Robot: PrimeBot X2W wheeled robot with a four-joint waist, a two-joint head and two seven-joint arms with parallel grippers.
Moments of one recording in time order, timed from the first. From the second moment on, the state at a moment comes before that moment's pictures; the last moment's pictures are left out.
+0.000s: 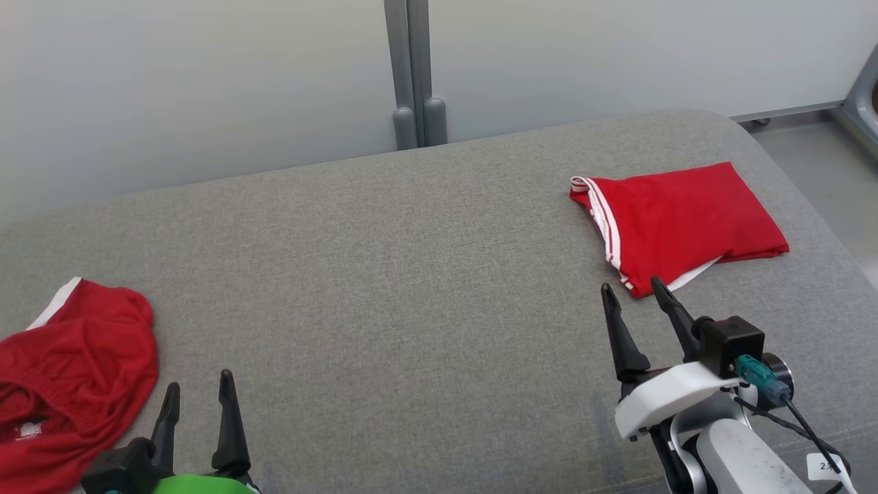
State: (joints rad) left arm 0.17 0.07 -0.12 0.05 -0.45 0.12 -0.25; right arm -0.07 -0.15 0.40 0.21 0.33 -0.13 -0.25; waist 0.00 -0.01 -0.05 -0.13
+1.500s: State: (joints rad) left arm 0.17 0.05 -0.09 -0.01 -0.38 0.12 -0.24; right arm -0.03 -0.09 0.41 0.19 0.30 -0.10 -0.25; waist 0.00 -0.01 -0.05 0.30
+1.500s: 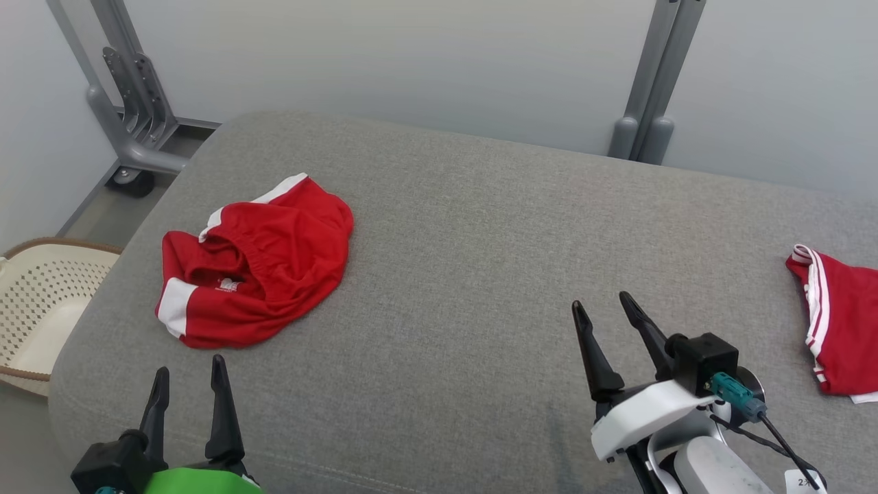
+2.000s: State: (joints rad) left arm 0.06 0.09 -0.12 -0.05 -0.35 0.12 -0.18; right arm -0.04 -0.12 0.38 0.19 0.28 -0.10 -0.25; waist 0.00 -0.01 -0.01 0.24
